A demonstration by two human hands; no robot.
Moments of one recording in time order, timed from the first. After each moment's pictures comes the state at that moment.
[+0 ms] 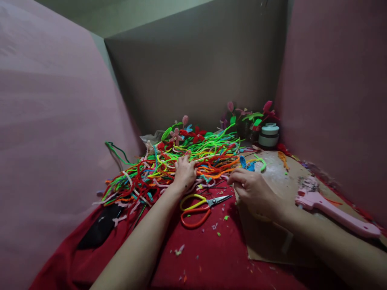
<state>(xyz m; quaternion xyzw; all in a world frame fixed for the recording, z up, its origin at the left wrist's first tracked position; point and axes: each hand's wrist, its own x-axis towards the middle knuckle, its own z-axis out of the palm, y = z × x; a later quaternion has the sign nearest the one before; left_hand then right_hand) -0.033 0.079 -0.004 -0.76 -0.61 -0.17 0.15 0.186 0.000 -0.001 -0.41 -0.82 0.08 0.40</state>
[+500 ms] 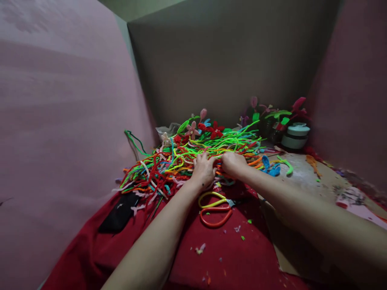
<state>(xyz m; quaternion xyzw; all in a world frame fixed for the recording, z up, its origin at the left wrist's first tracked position) -0.039 0.077 -0.012 -0.78 -0.60 -0.17 0.09 0.092 0.098 0.010 -0.60 -0.78 0.06 0.15</state>
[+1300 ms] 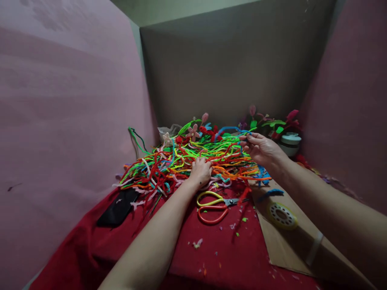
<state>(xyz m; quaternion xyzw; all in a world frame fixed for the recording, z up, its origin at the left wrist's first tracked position) -0.047 0.087 -0.026 -0.77 -0.61 -0.17 0.05 0.163 0.096 0.059 -0.28 -0.38 0.61 0.63</state>
